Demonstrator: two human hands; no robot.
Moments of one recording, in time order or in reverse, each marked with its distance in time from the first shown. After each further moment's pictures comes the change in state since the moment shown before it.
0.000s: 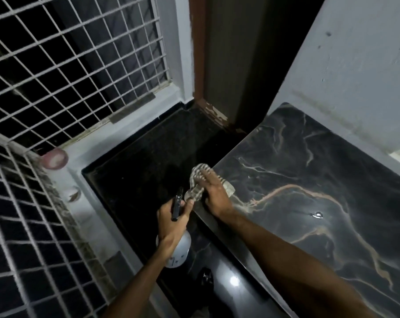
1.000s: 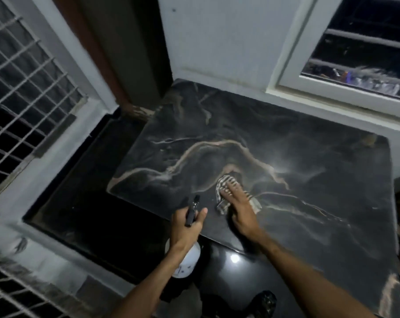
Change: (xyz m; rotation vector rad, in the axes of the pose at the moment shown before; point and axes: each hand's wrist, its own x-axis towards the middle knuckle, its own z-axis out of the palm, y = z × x) left_hand -0.197 0.021 0.155 0.071 -0.516 0.137; right_hand -0.356 0.091 -0.085 0.091 0.412 0.420
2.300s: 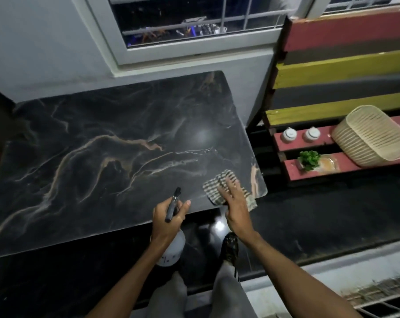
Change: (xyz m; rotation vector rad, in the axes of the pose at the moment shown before) left_hand -0.138 0.031 0.176 0.103 -0.497 0.305; right_hand -0.281 0.078 -0.107 -0.007 0.460 0.540
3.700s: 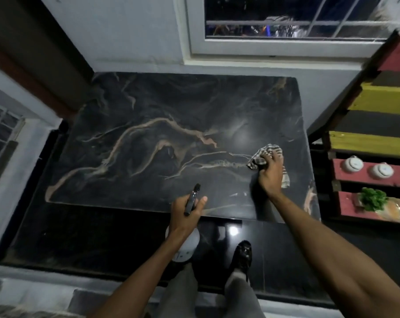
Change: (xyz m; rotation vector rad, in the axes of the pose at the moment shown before) left_hand 0.014 -0.035 -0.053 0.043 0.237 -0.036; right_hand 0.168 -0.021 0.028 -0.067 0.023 0.134
